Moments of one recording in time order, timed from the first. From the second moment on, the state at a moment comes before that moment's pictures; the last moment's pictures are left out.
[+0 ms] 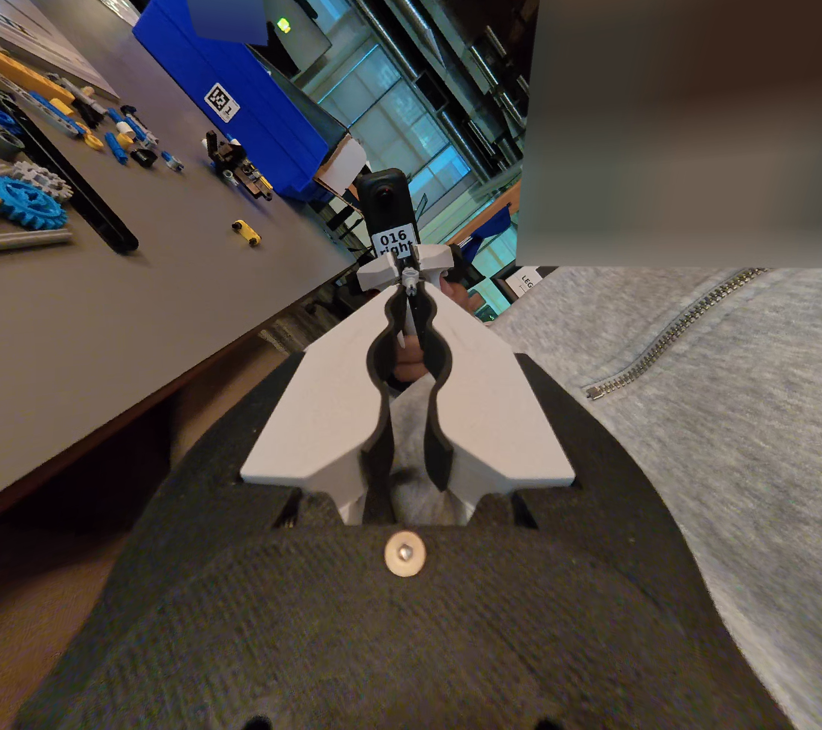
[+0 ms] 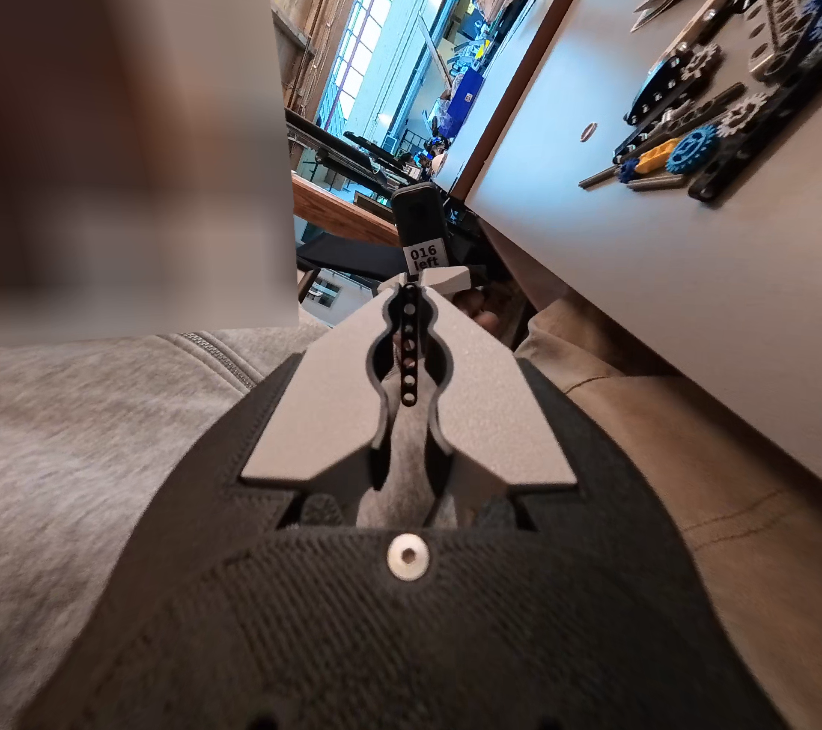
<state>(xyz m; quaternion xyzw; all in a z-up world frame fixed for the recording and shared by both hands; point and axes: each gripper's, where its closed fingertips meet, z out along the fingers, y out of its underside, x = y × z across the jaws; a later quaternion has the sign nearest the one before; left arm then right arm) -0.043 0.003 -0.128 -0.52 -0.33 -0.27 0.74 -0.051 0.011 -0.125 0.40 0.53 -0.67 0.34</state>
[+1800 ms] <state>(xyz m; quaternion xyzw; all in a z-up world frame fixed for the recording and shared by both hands) -0.046 -0.006 -0.131 -0.54 -0.33 -0.26 0.73 -0.051 0.002 -0.131 0.43 0.54 -0.63 0.36</state>
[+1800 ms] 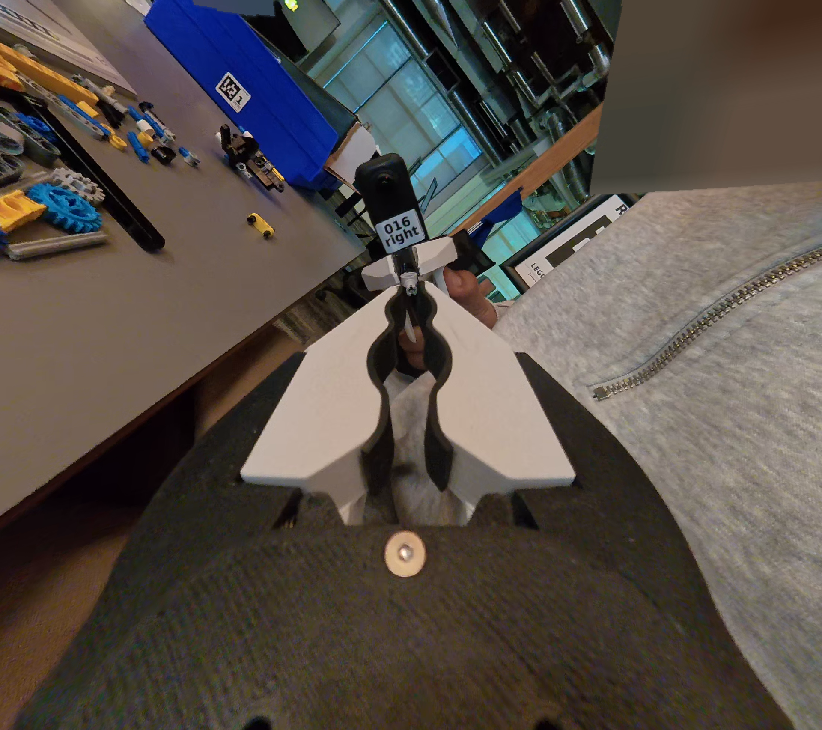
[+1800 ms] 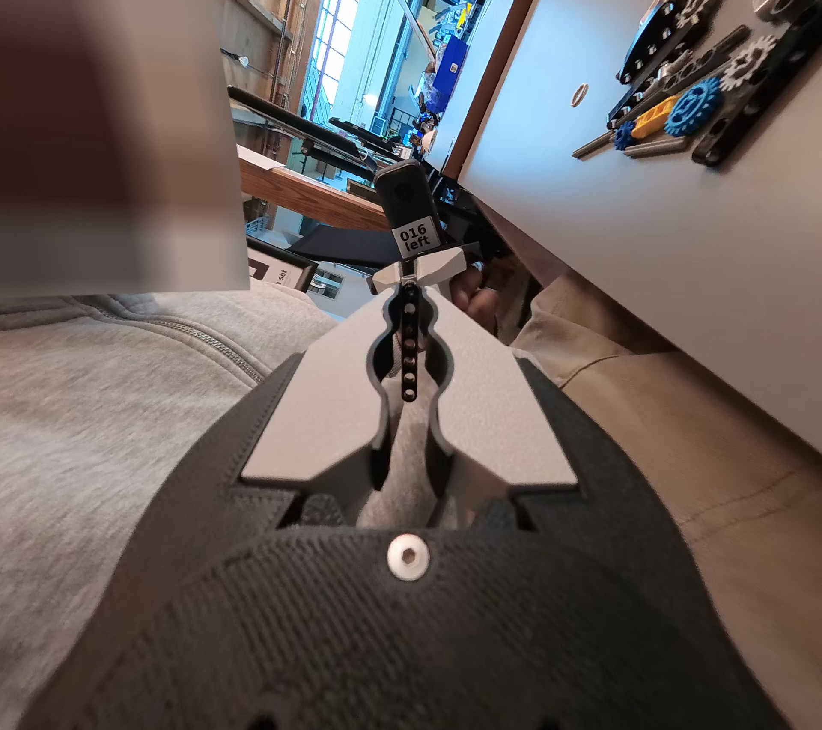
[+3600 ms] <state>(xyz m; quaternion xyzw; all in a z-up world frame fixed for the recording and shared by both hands) -0.007 0.019 -0.138 -0.68 -0.21 -0.04 0.70 0.003 0.002 -0.144 0.53 0.46 -0.50 0.51</state>
